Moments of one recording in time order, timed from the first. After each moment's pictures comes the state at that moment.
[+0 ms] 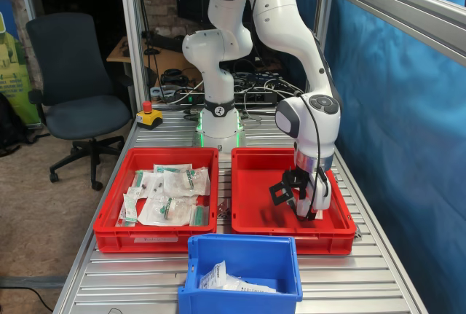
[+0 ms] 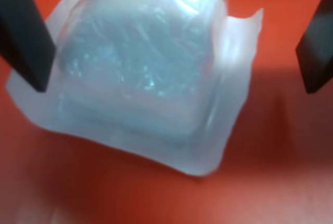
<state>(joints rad) 0.38 0.50 0.06 -2.15 -0.05 2.60 2.74</state>
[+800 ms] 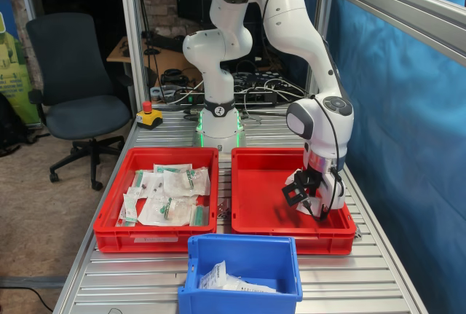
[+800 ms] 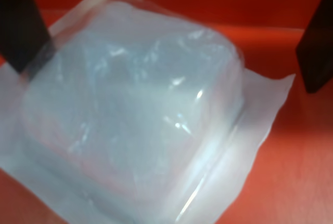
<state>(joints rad) 0.44 0.52 0.06 -2.12 -0.05 2.60 2.75</state>
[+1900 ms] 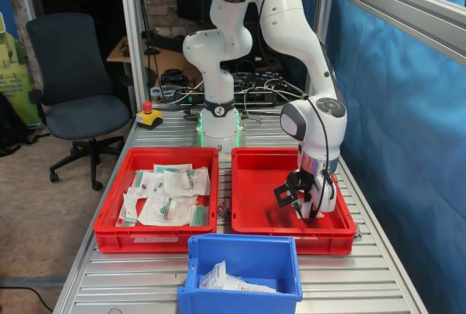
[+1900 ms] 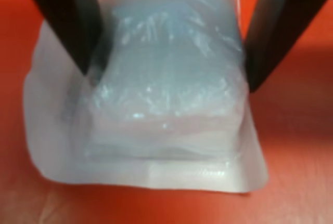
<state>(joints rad) 0.45 0.52 0.01 -2.12 -0.05 2.60 2.75</state>
